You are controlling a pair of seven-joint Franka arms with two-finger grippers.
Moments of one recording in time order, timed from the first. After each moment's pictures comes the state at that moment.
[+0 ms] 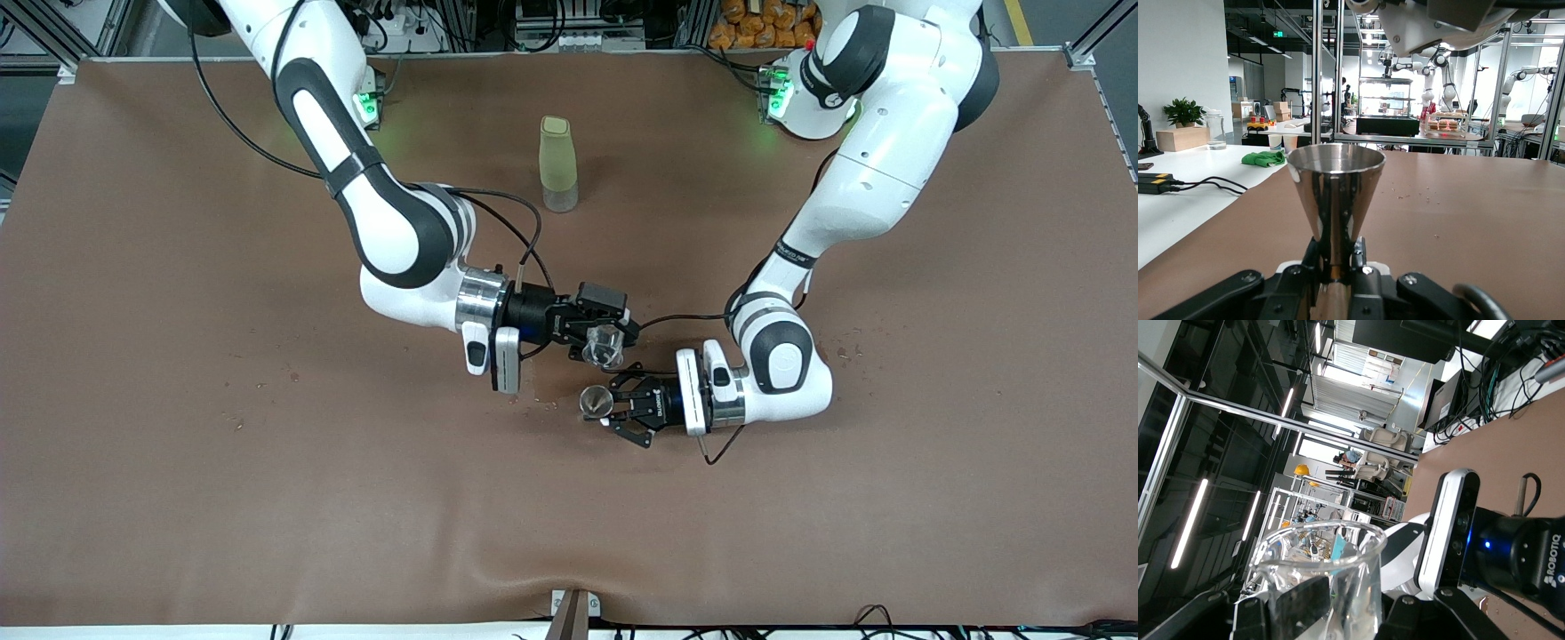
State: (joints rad) left arm -0.20 0.98 -0.26 -1.33 -1.64 2.08 2.31; right arm 0.54 0.63 0.10 -1.46 2.00 2.32 -1.01
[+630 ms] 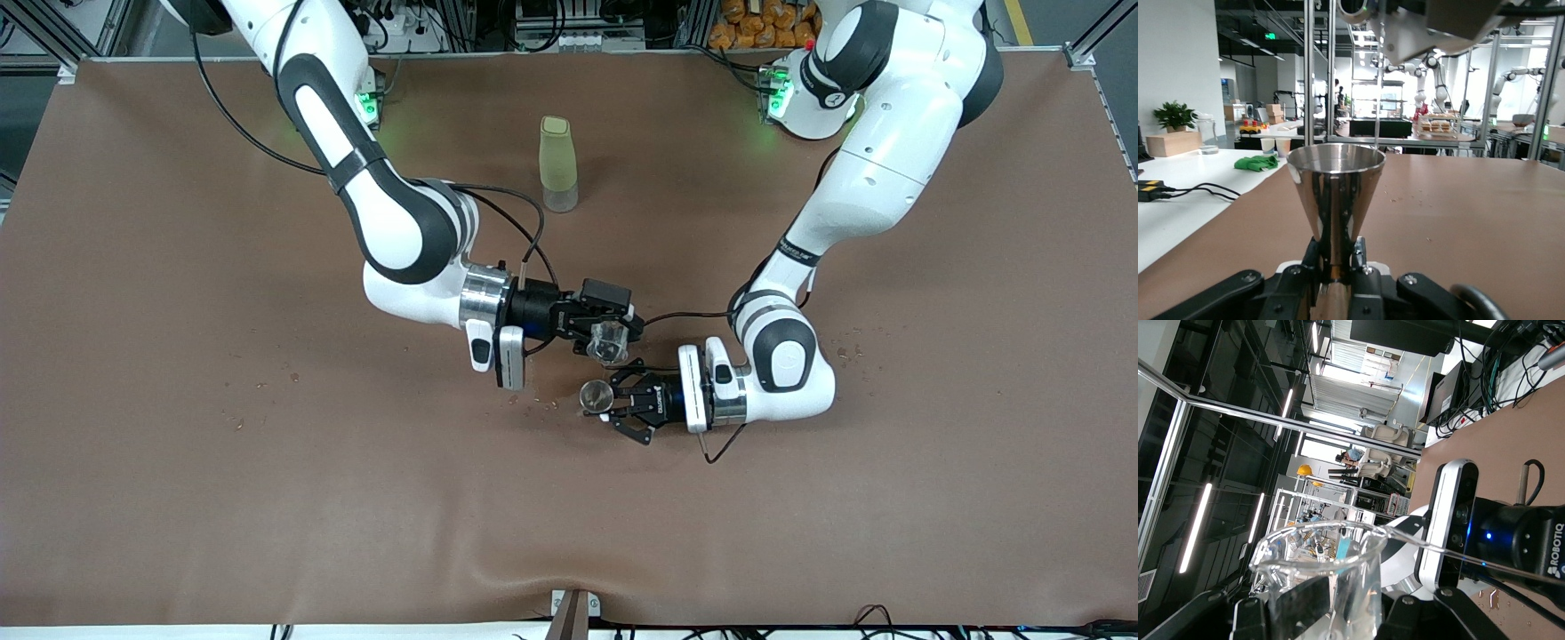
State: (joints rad) left arm -0.19 0.96 -0.26 -1.35 -1.60 2.05 2.30; right arm 0.55 0.62 0.10 -1.46 2.00 2.32 -0.97
